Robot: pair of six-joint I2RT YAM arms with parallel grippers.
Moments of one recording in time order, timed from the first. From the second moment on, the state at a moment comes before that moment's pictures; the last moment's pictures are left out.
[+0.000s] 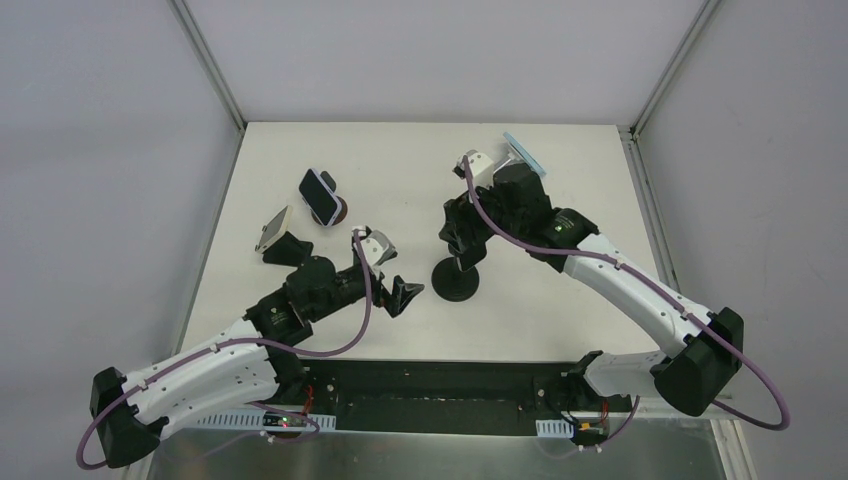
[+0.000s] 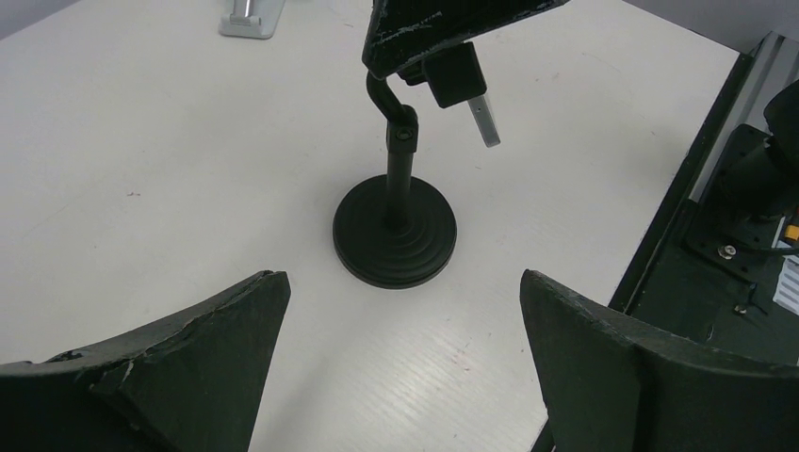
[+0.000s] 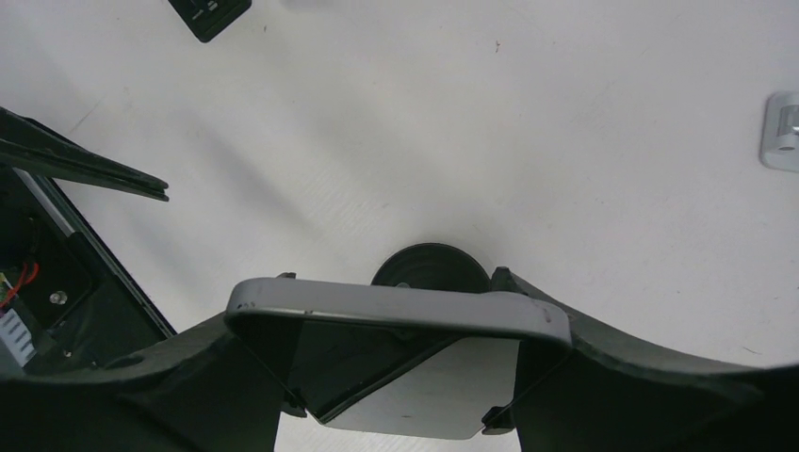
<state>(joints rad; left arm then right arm) -0.92 0.69 0.52 0.02 0.00 -0.05 0.73 1.29 1.18 -0.44 -0.14 0.06</state>
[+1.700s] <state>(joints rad) -0.79 1.42 0.47 1.11 0.37 -0.42 0.72 1.17 1.02 -0.28 -0.27 0.21</state>
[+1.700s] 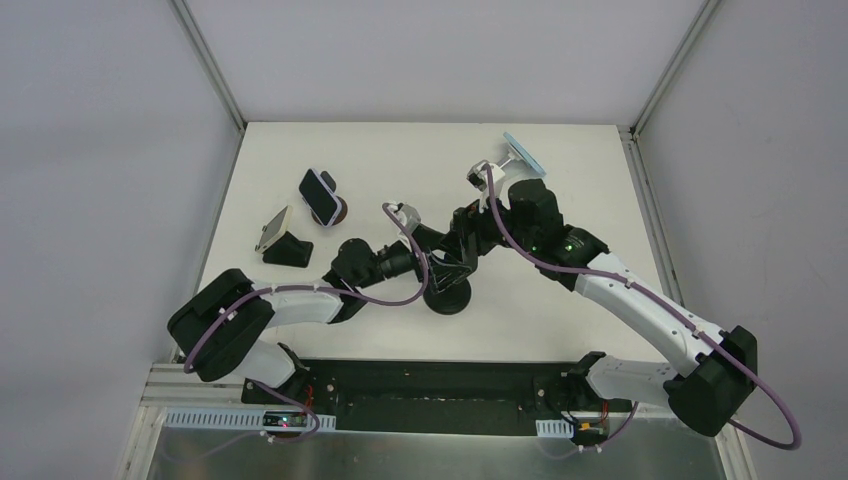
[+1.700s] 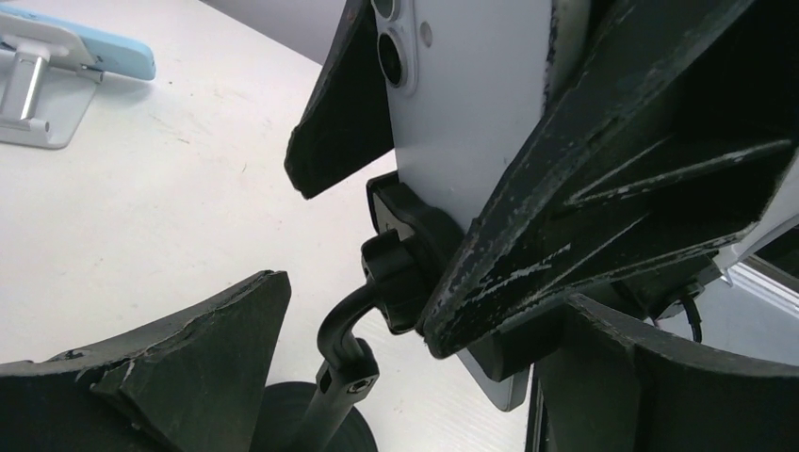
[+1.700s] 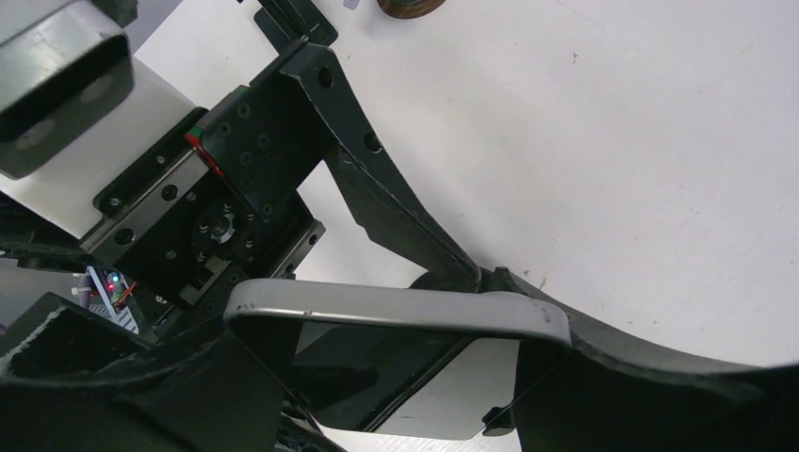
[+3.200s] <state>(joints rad) -0.76 1.48 0.56 1.16 0.54 -0.52 0.70 1.12 0.93 -0.13 -0.24 0.15</state>
